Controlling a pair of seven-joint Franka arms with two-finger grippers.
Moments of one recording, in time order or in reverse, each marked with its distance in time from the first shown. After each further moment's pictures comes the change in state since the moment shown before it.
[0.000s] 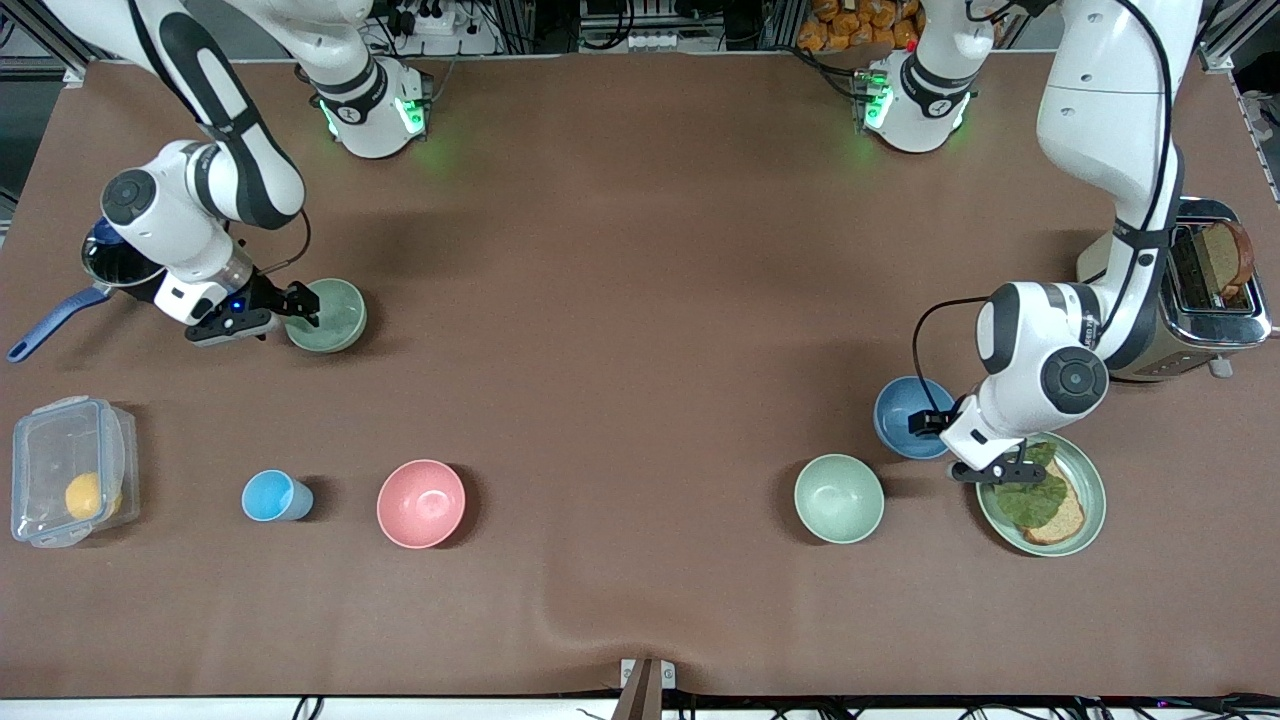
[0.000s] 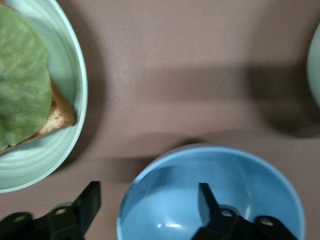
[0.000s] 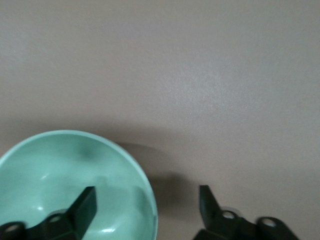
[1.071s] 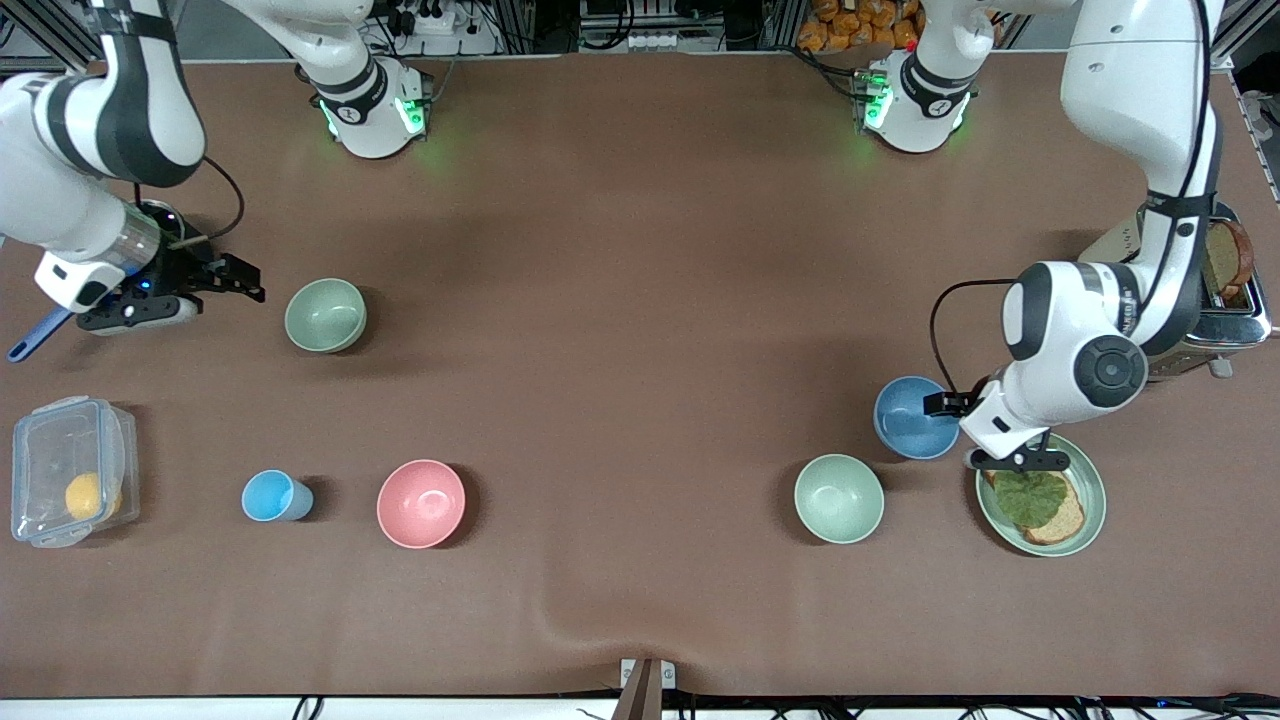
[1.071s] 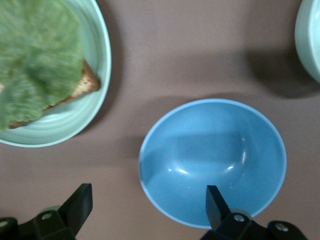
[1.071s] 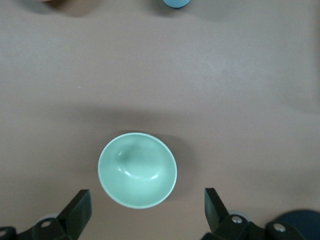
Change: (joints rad) left arm 0.002 -0.095 0.000 -0.028 0.057 -0.155 0.005; right arm 0.030 -0.256 0.003 0.277 0.000 -0.649 0.148
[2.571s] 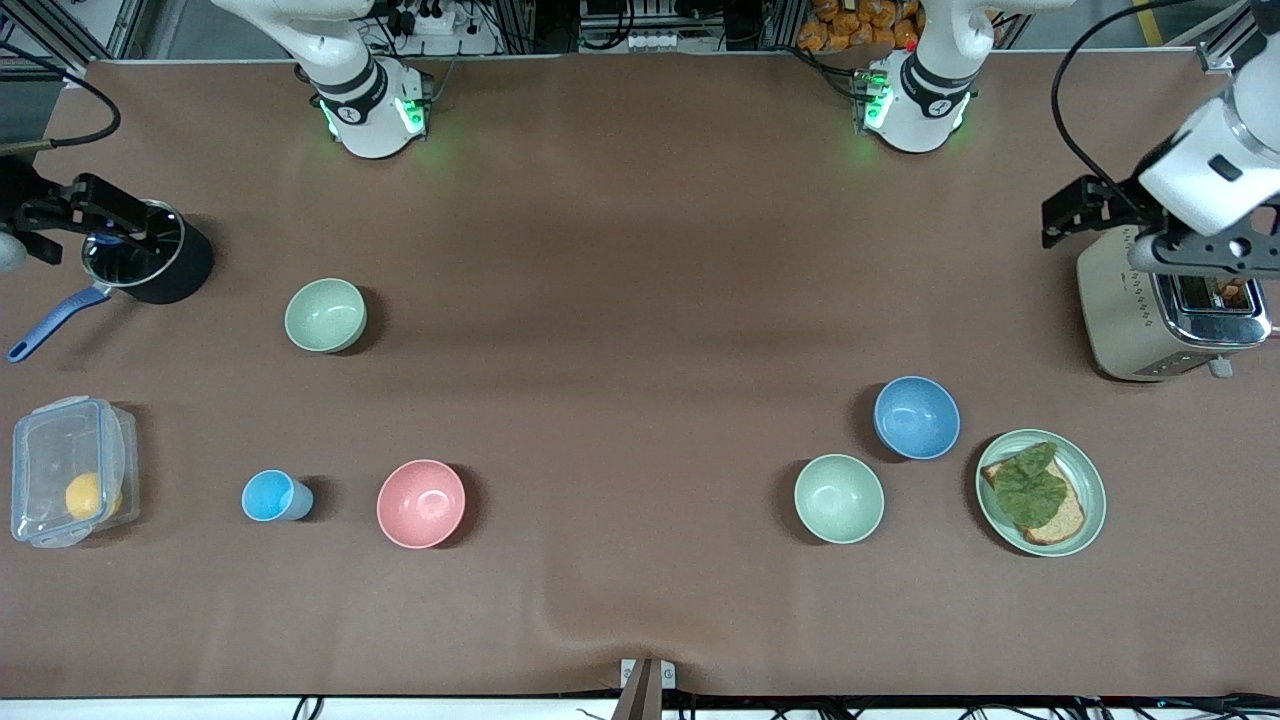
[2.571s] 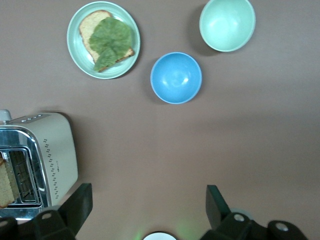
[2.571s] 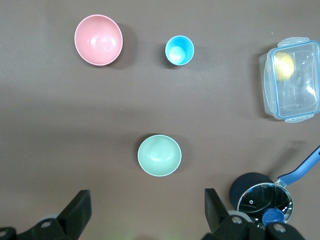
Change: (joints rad) left arm 0.012 -0.466 -0.021 0.294 0.029 -0.702 0.007; right arm 0.134 0.149 0.012 0.903 -0.085 -0.778 0.246
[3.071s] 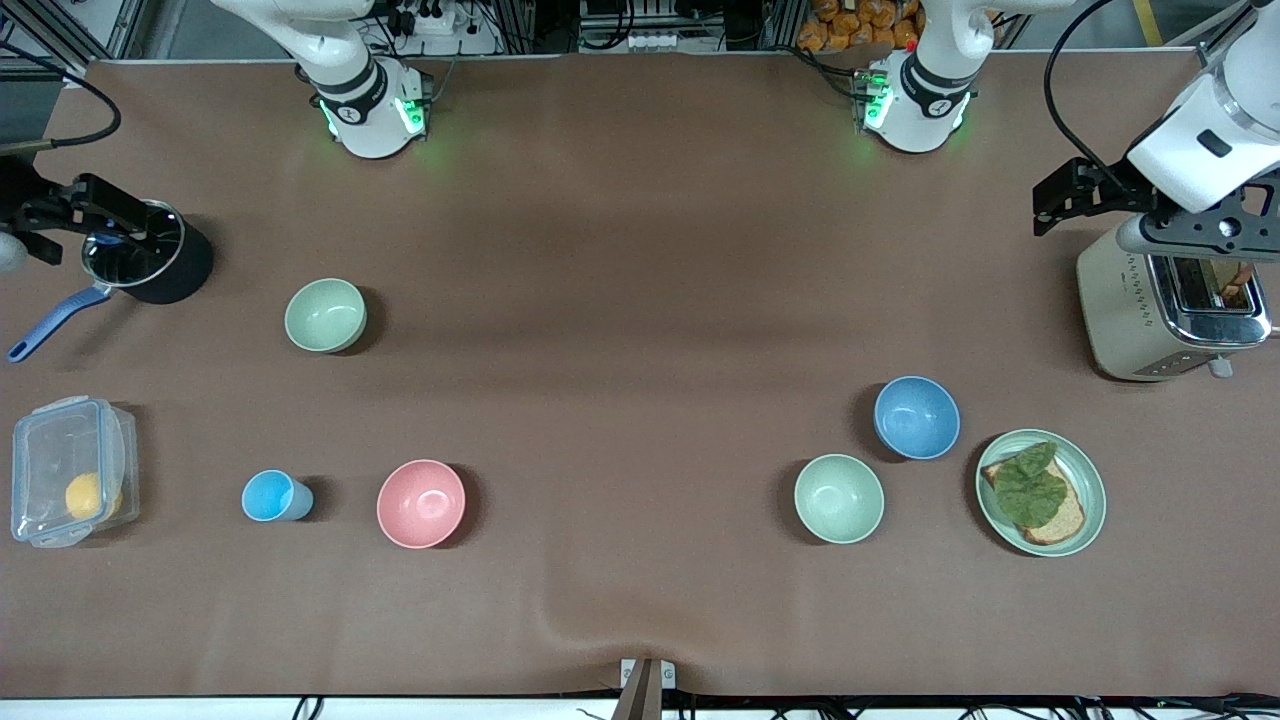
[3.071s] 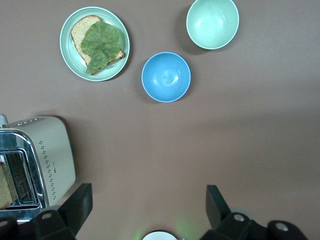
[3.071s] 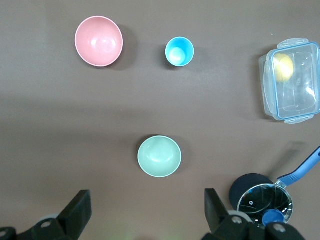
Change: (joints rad) left arm -0.005 -0.051 -0.054 -0.020 0.000 -0.012 0.000; right arm 0.000 -0.001 0.001 0.004 0.000 0.006 0.000
